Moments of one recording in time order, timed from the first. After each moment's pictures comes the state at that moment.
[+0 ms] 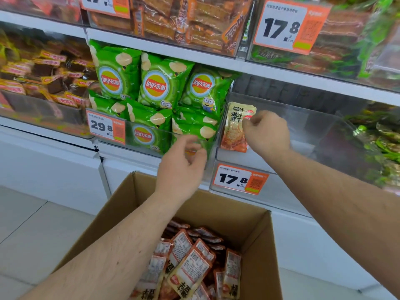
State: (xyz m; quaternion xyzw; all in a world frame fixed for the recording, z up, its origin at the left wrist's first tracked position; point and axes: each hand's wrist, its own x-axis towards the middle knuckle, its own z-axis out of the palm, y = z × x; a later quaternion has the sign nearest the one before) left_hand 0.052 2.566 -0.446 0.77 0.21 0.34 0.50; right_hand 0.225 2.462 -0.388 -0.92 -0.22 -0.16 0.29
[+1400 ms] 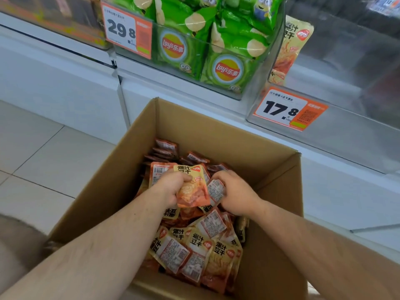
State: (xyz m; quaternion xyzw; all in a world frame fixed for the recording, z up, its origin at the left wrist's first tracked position) left_hand -0.018 2.581 -0.644 0.39 0.51 -0.07 0.77; right_hand 0.088 2.419 -0.627 -0.87 -0.41 0.26 0.13
